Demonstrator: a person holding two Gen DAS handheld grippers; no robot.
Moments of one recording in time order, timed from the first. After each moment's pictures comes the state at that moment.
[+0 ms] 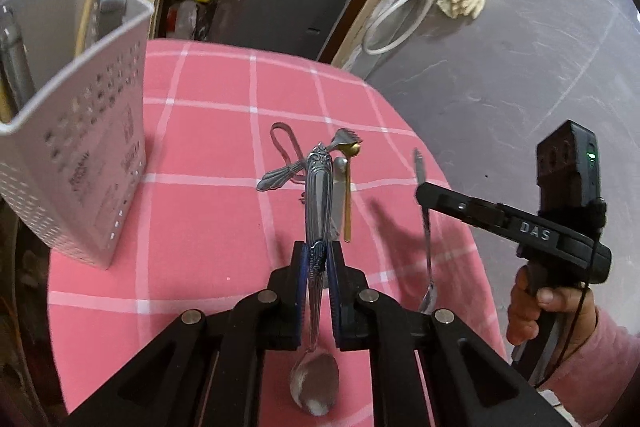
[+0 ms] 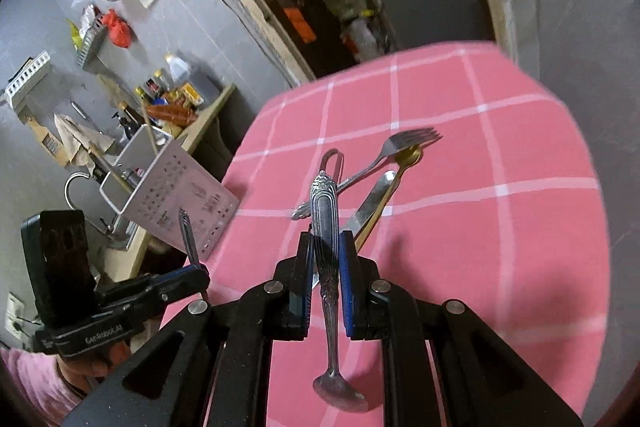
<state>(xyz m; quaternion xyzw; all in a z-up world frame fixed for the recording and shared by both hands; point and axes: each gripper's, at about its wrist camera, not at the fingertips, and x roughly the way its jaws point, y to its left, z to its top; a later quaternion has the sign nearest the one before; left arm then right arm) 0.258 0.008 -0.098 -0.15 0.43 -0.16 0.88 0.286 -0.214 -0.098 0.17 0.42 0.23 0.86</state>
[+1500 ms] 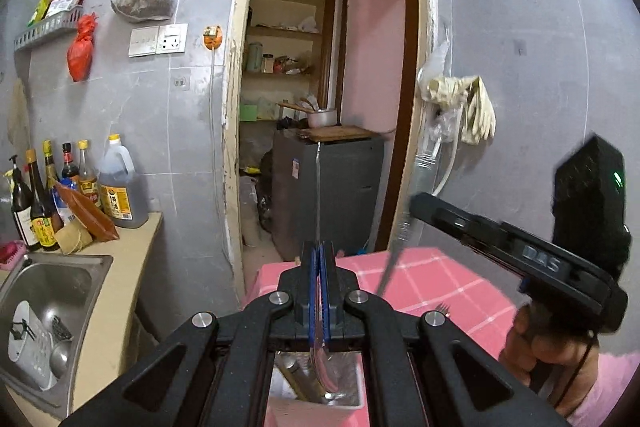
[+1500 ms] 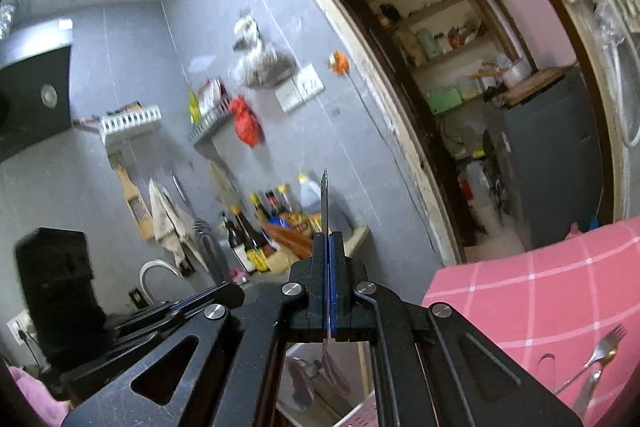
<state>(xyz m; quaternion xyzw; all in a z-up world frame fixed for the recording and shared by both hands) 0.239 0.135 0.063 -0.02 0.18 -0.06 0.98 0.317 -0.038 0.040 0.20 0.16 0.35 0.90</state>
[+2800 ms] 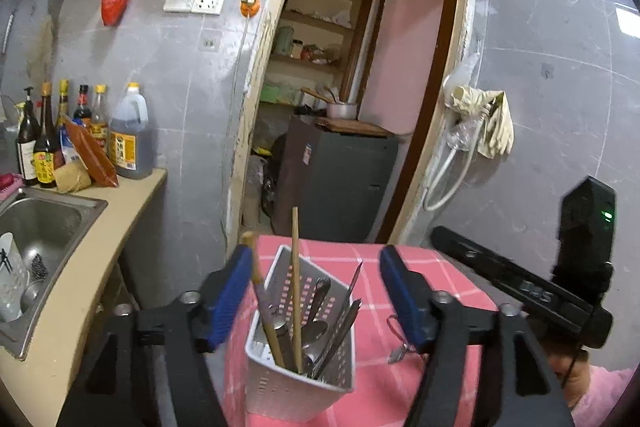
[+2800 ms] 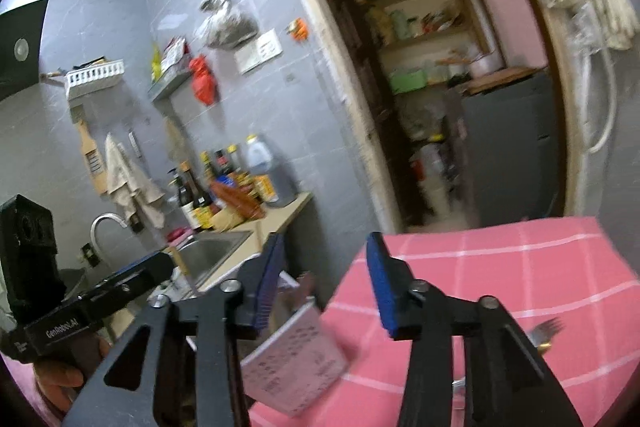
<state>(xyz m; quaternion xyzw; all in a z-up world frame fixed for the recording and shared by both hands) 0.234 0.139 0.024 -0.11 0.18 -0.03 0.98 0.306 -0.095 0.018 0.13 0.19 0.28 0.93</state>
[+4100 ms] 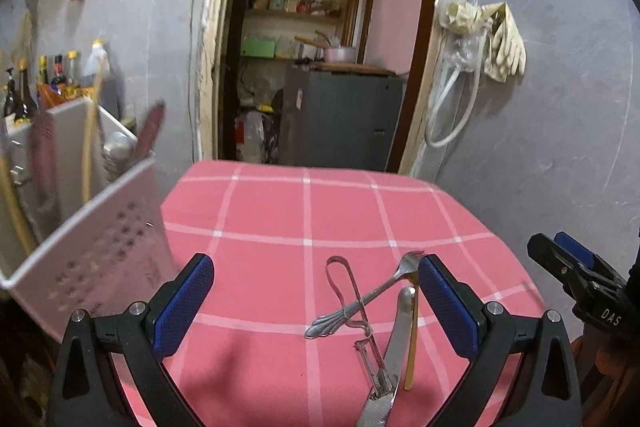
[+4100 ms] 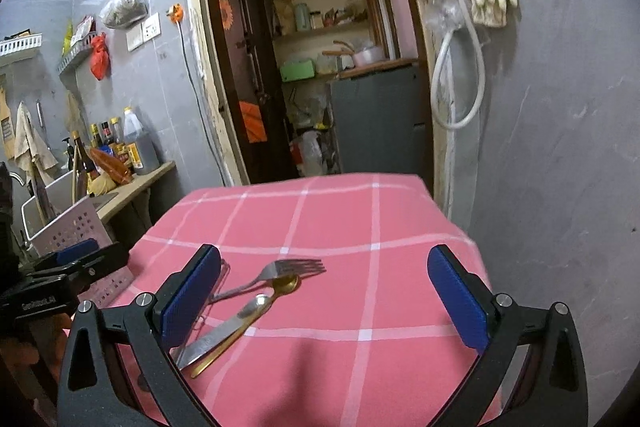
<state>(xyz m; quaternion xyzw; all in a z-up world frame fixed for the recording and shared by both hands) 0.297 -0.020 -0.088 -0.08 0.26 0.00 0.96 0.318 -0.270 -0.078 0.08 0.23 0.12 0.96</state>
